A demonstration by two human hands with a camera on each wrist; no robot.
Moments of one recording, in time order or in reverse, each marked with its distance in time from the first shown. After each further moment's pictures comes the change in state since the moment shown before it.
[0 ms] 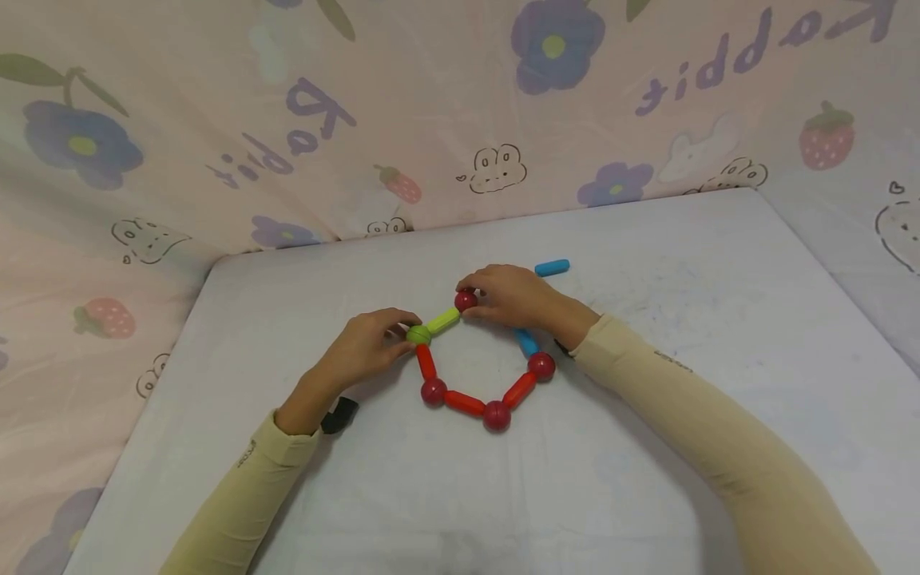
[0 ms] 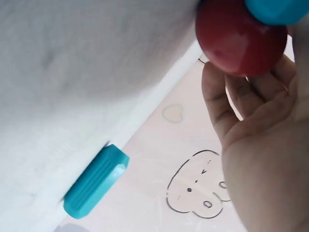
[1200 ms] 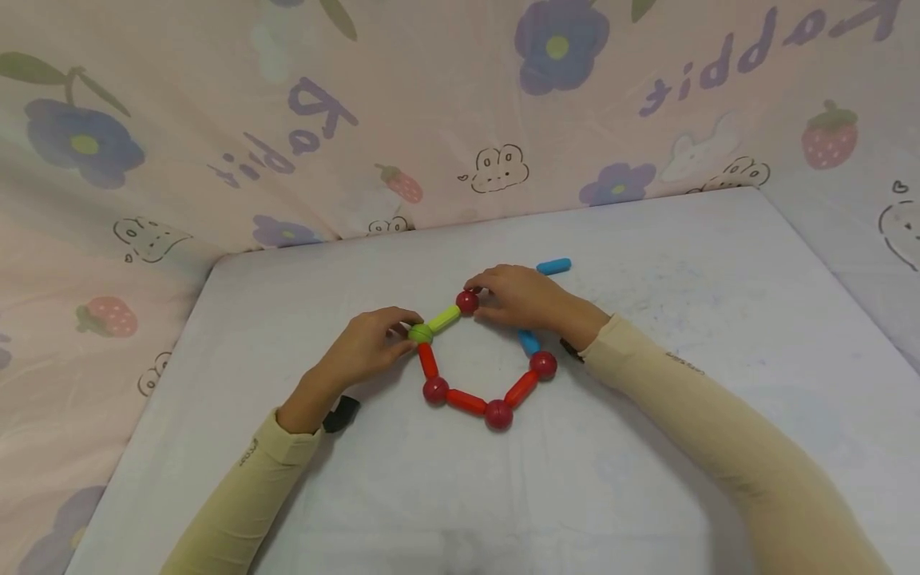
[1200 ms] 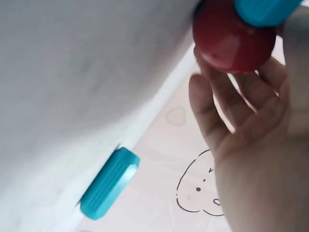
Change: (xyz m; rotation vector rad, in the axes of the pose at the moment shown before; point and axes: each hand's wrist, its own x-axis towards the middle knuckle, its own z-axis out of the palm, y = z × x) left_hand 0.001 0.000 0.001 0.013 0.007 -0.003; right_hand -0.007 0.007 -0.003 -0.032 -0.015 -0.024
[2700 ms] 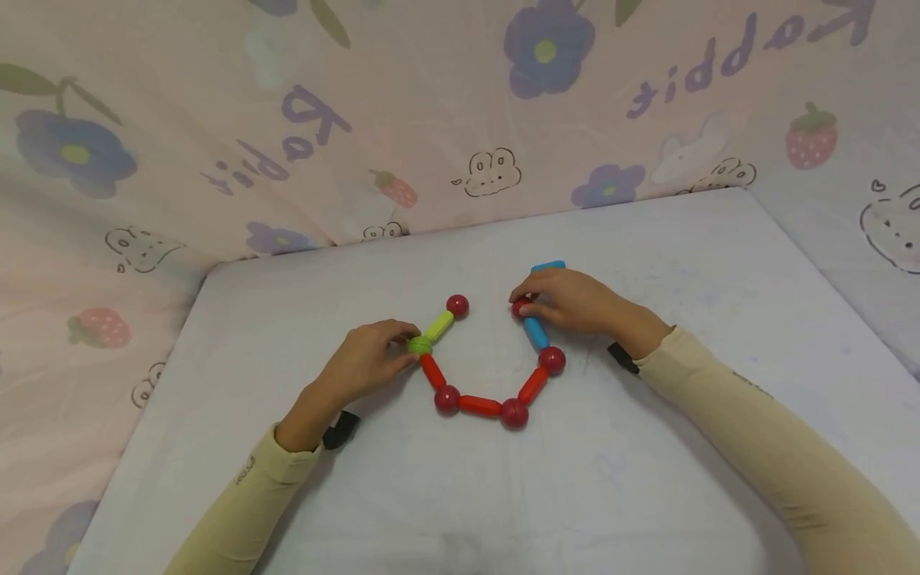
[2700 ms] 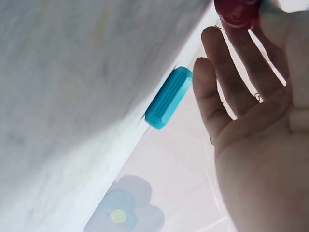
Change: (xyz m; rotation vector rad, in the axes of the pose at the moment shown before) left_hand -0.011 0.015 0.003 0.050 0.022 -0.014; right_hand -0.057 0.042 -0.015 0.091 0.080 -0.030
